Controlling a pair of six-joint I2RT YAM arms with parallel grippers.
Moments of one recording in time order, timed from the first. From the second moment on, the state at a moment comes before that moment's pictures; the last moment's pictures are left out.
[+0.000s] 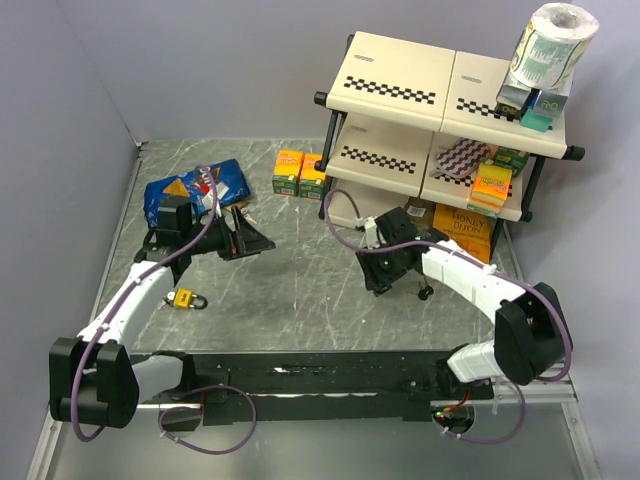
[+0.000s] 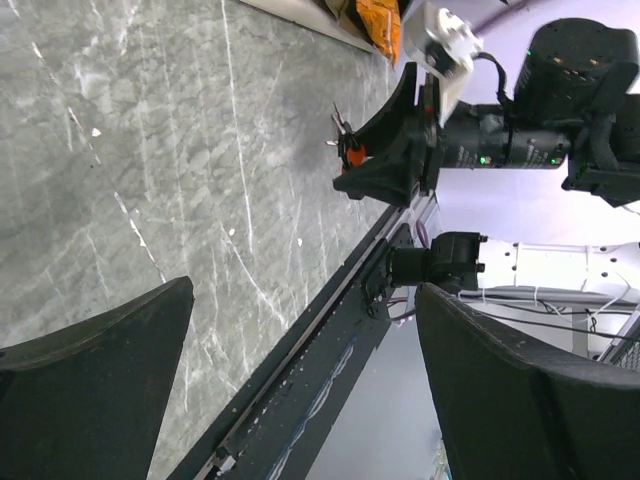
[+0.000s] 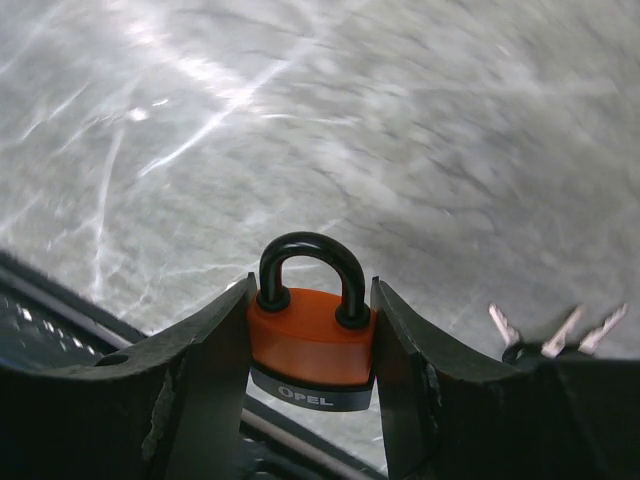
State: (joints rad) left arm -0.12 1.15 0.76 -0.14 0.92 -0.60; right arm 0.50 1.37 0.91 -0.66 -0.17 -0.02
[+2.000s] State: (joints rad) left arm 0.10 1.20 1.19 -0.82 0.81 0.29; right arm 0.52 1.18 1.04 -0.66 -0.20 0.06
